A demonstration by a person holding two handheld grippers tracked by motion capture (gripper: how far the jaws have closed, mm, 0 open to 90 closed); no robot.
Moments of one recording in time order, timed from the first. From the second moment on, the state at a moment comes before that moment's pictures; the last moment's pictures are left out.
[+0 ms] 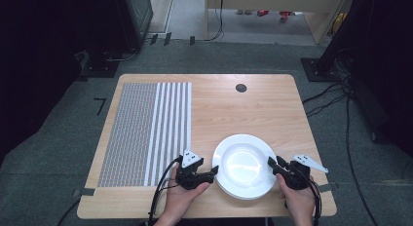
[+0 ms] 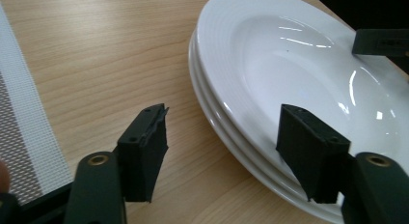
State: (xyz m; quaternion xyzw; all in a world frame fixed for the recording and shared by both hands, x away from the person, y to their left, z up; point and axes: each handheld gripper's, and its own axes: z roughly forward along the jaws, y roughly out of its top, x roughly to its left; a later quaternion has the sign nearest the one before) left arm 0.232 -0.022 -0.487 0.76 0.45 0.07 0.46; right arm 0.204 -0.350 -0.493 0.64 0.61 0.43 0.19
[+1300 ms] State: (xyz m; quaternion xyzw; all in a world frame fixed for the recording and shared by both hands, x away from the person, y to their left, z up) left arm 0.235 -0.027 -0.494 0.76 0.45 0.01 0.47; right arm 0.200 -0.377 -0.496 0.68 0.47 0.56 0.04
